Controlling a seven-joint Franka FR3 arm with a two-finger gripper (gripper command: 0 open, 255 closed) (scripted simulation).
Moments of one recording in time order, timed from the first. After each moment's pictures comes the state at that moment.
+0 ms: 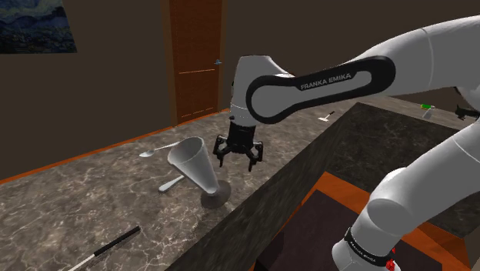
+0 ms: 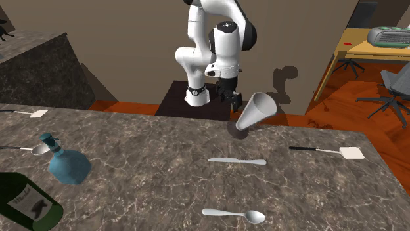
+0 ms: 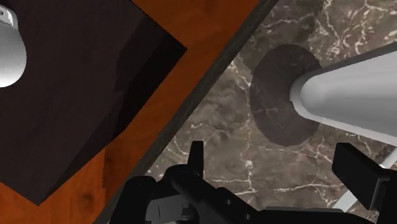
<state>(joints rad) -0.12 -0.32 0.55 -2.31 0.29 2.04 1.14</state>
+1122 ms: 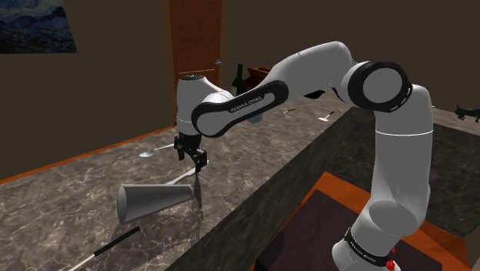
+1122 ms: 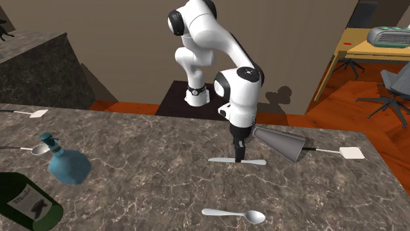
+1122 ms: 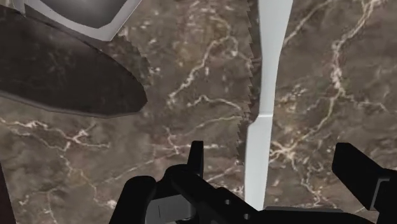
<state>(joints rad) -0.06 0.40 0.57 -1.77 -0.28 2.16 2.08</state>
